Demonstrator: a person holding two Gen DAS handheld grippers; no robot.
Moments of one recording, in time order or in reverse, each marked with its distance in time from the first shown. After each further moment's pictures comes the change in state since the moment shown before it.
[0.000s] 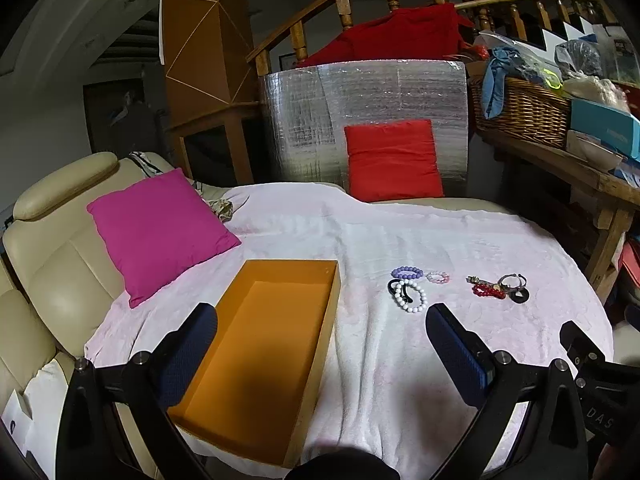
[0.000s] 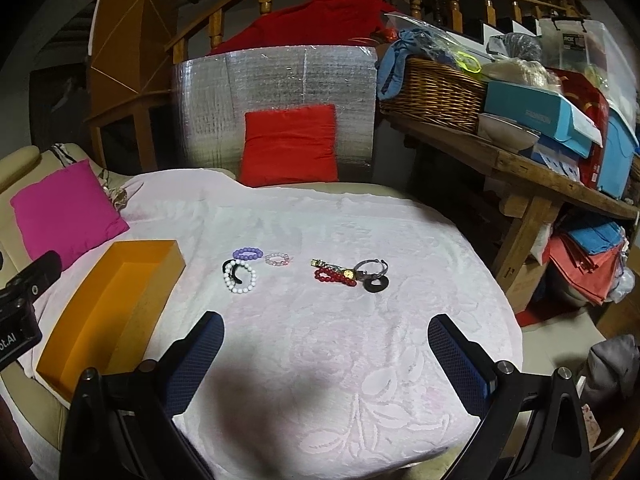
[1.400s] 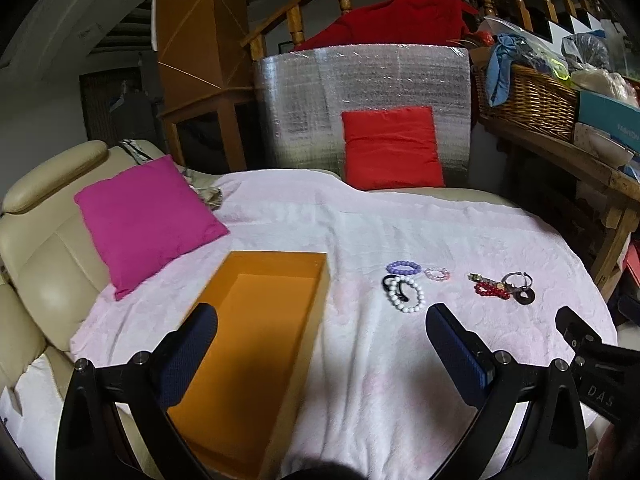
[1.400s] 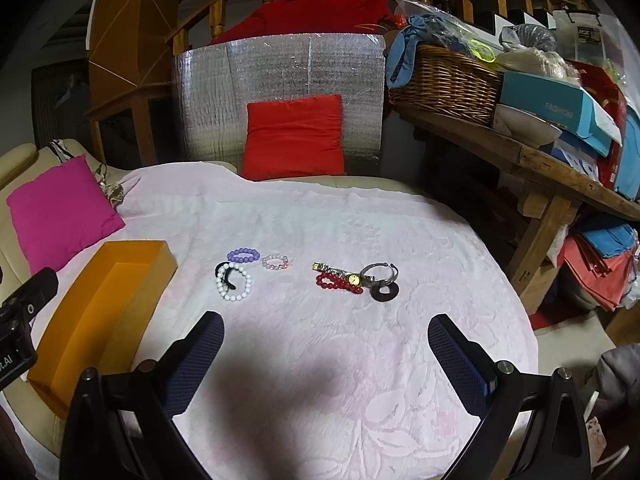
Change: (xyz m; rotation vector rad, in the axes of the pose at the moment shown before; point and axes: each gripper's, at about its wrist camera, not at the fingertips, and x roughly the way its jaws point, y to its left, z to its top) left arm 0.046 -0.024 0.000 0.001 0.030 -0.012; right arm 0.058 -0.012 0.016 0.003 0.028 0.024
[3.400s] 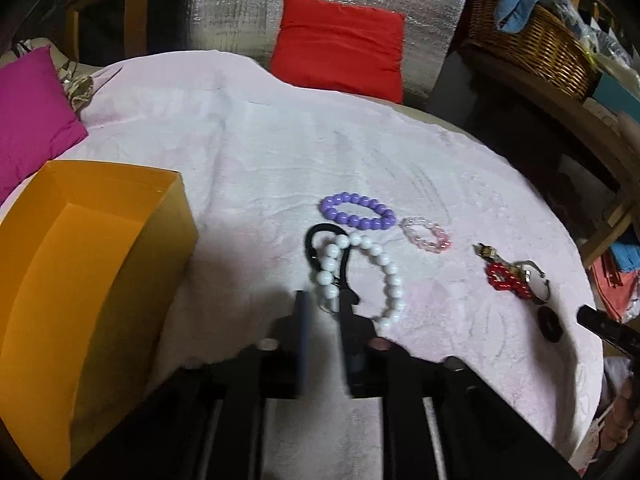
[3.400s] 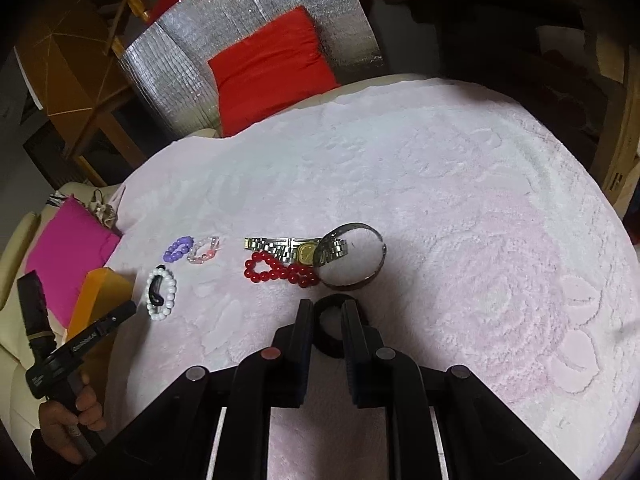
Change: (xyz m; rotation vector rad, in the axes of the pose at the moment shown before) left arm 0.259 -0.050 -0.023 -0.097 0.328 -0.315; right arm 0.206 -0.113 -0.010 0.254 0.261 0.271
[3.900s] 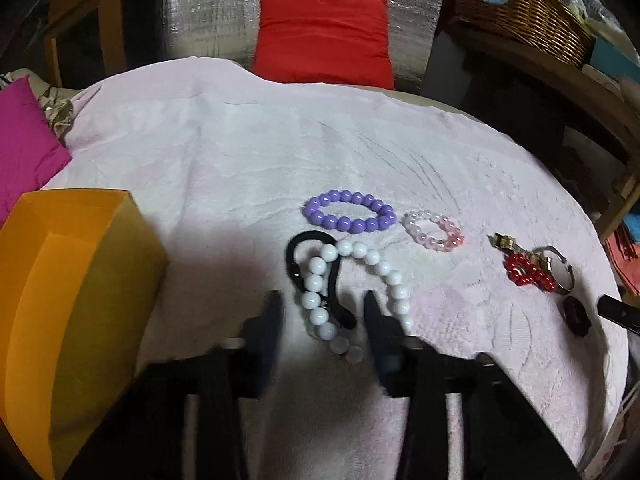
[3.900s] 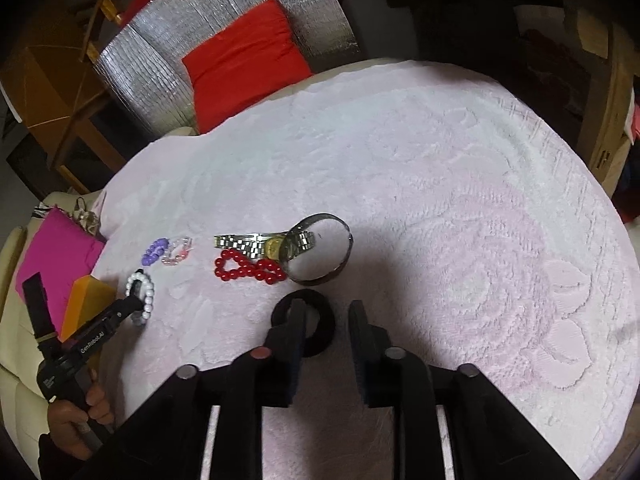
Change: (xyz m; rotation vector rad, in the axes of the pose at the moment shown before) left arm 0.027 -0.016 0.005 0.108 0.012 0.011; right arm 0.011 -0.017 0.003 0.046 0.048 -0.067
